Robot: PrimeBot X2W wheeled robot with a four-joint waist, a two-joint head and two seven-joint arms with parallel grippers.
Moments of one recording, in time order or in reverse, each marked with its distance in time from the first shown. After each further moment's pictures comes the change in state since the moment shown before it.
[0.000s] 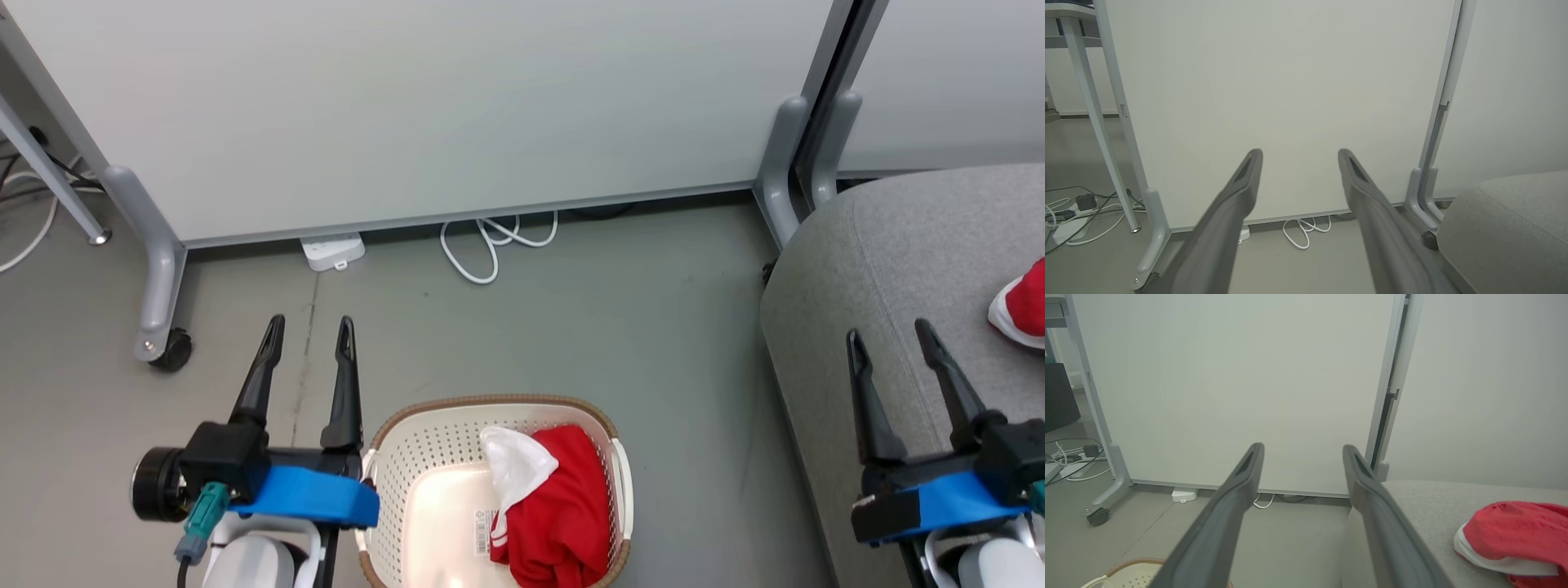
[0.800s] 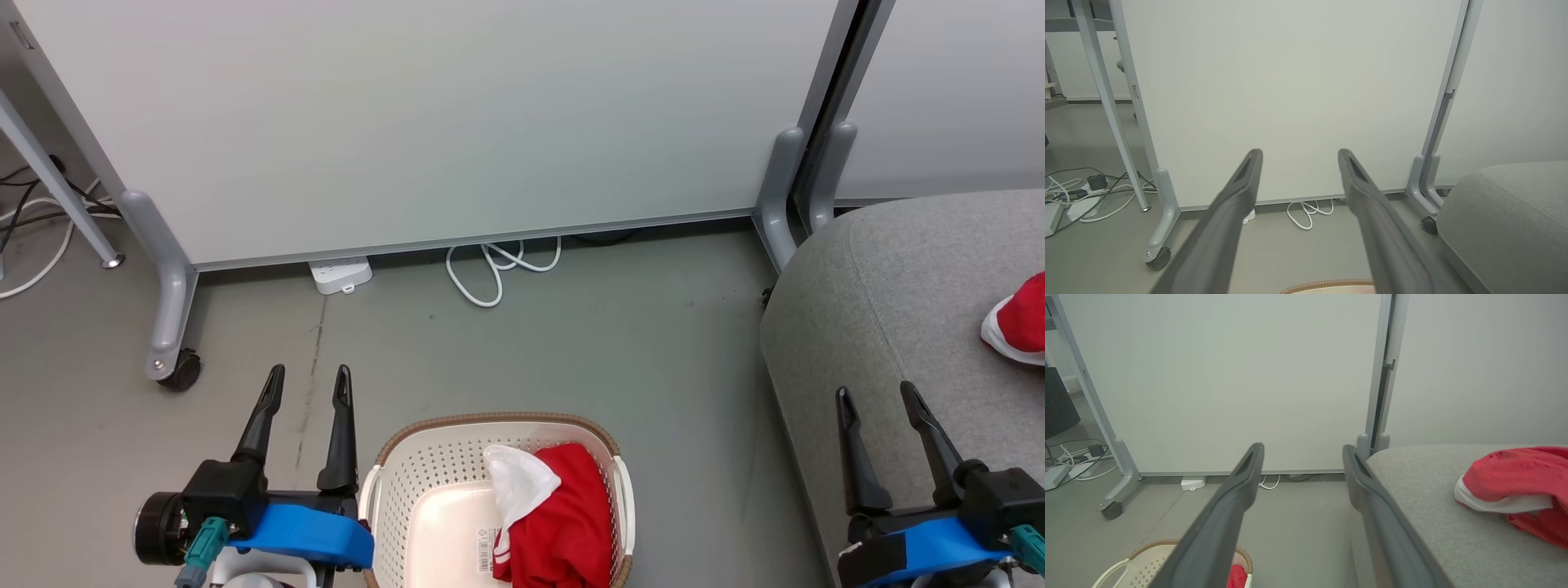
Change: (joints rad) left arm 0.081 -0.032 0.070 0.036 0.039 -0.058 0.000; right arm 0.092 0.061 -0.025 0.037 0.012 0.000 0.000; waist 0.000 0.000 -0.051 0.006
